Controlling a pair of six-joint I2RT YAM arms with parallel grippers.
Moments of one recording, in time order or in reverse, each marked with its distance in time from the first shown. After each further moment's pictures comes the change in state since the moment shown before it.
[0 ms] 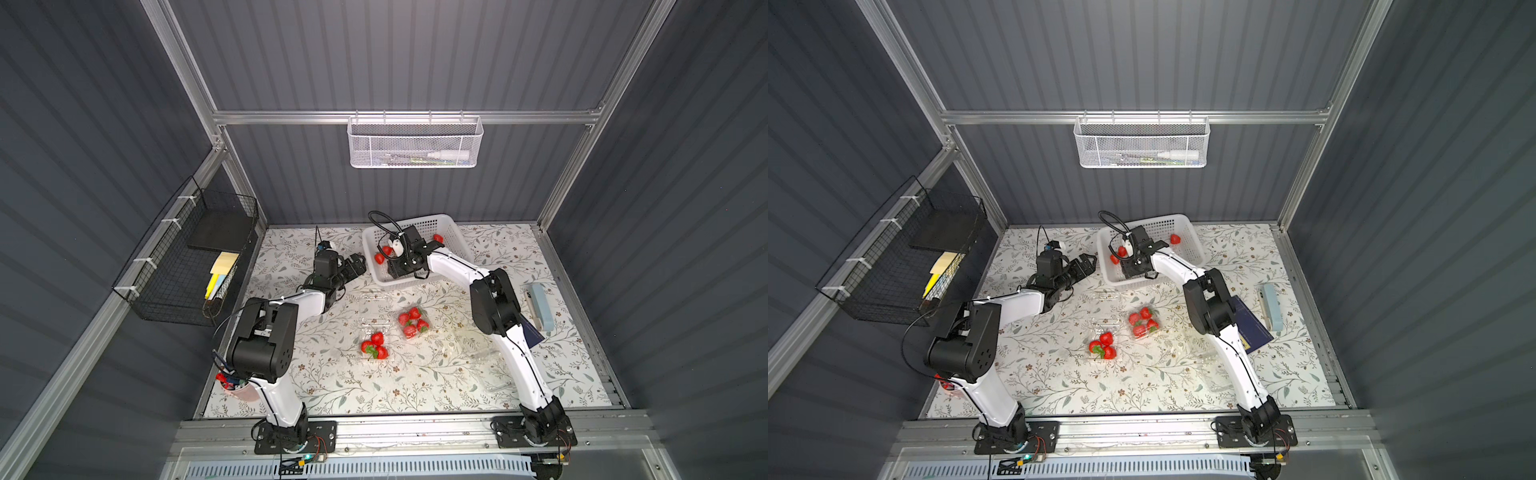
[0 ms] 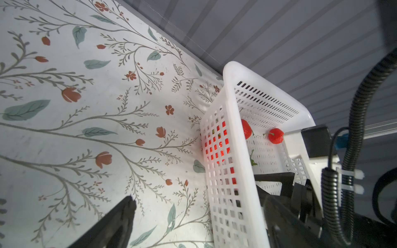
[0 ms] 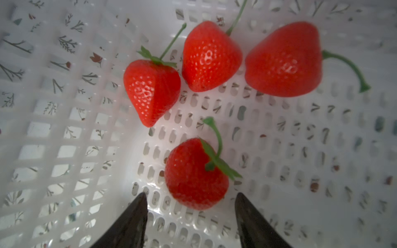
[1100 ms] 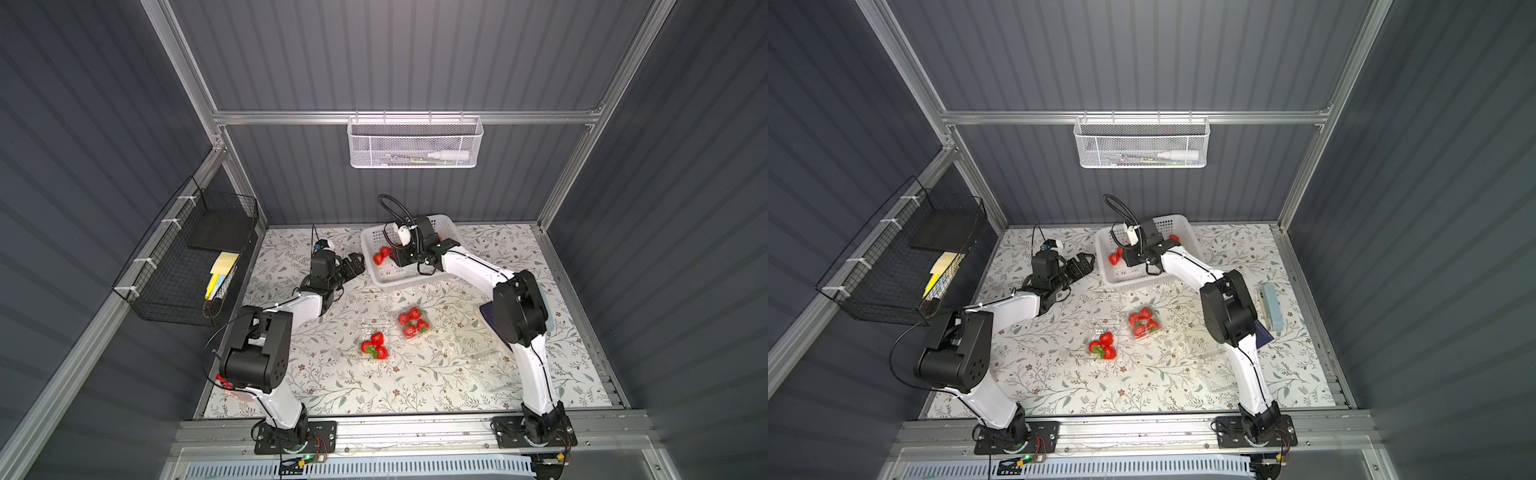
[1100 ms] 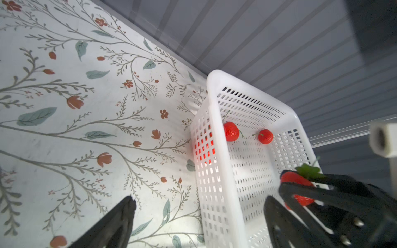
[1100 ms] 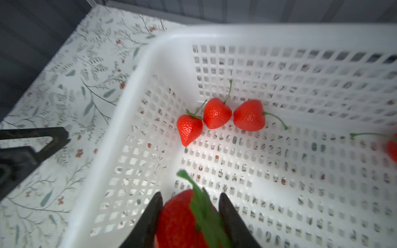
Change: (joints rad) left arm 0.000 -0.106 -0.039 -0.016 0.002 0.008; right arm -0.001 -0.337 -0.310 0.246 -0.053 0.069
